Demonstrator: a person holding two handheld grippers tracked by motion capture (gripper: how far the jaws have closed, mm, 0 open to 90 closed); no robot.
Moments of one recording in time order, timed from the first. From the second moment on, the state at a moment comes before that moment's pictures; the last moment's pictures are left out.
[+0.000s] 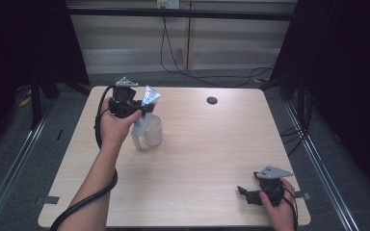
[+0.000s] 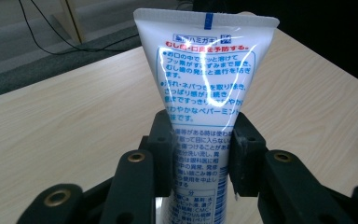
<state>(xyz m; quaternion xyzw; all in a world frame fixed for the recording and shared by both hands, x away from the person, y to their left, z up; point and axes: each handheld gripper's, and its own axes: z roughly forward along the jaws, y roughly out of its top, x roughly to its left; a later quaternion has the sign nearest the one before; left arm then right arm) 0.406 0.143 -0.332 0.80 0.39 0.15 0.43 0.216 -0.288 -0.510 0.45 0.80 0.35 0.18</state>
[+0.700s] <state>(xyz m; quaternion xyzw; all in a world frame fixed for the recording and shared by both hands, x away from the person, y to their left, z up) 0.417 0.137 -0.334 0.78 0.39 0.16 0.46 0.216 -0.288 -0.510 0.45 0.80 0.35 0.18</state>
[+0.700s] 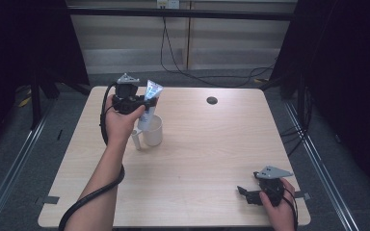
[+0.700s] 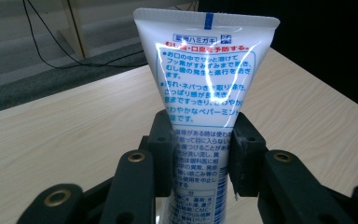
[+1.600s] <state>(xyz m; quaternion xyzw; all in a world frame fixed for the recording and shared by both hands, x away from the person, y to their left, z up) 0.434 0.126 -0.345 0.78 0.39 0.17 0.46 0.216 -0.288 -0.510 0.45 0.80 0.35 0.18</state>
